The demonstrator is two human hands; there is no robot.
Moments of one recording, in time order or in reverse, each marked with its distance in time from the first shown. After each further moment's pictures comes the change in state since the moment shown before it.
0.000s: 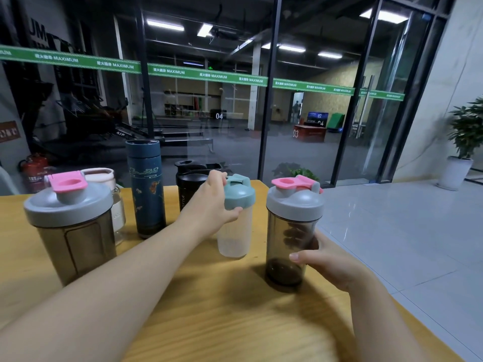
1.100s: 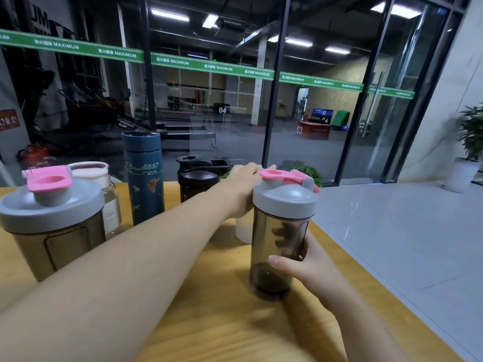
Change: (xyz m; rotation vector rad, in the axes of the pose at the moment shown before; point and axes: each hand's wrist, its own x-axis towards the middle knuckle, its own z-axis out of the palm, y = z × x) left_hand 0.081 -0.014 0.045 0.167 -0.229 0.206; right_hand 0.016 -0.005 0.050 -0.103 0.192 -0.119
